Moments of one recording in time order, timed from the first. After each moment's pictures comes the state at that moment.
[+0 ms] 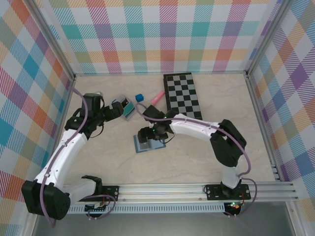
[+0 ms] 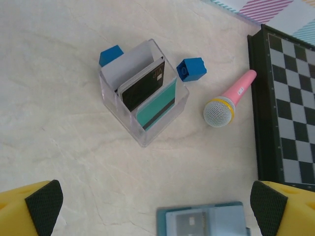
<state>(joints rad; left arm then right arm) -0.20 1.09 1.00 -0.64 -0.01 -0.54 0.94 1.90 1.42 -0.69 -0.14 0.62</state>
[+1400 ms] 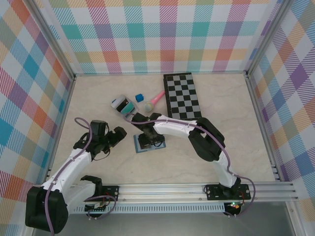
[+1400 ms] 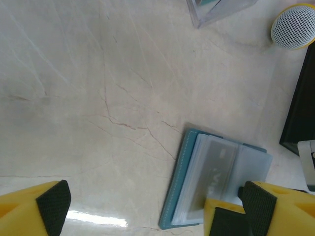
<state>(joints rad) -0.20 0.97 0.51 -0.46 0.20 -0.88 0.99 2.14 1.62 -0.90 0.03 0.60</state>
